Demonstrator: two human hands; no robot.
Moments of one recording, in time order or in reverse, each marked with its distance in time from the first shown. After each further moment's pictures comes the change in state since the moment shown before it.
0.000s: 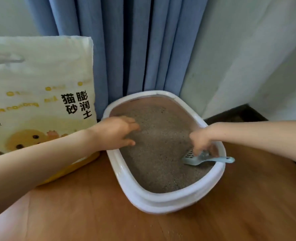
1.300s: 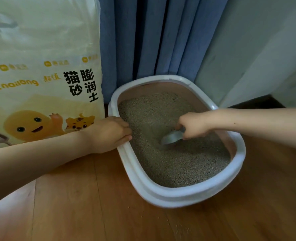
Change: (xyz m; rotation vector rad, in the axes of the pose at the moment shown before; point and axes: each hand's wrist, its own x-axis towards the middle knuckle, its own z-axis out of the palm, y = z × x) left_hand -0.021 -0.040 0.078 -0.020 0.122 0.137; right_hand 0.025 -0.053 -0.022 0.023 0.165 -0.235
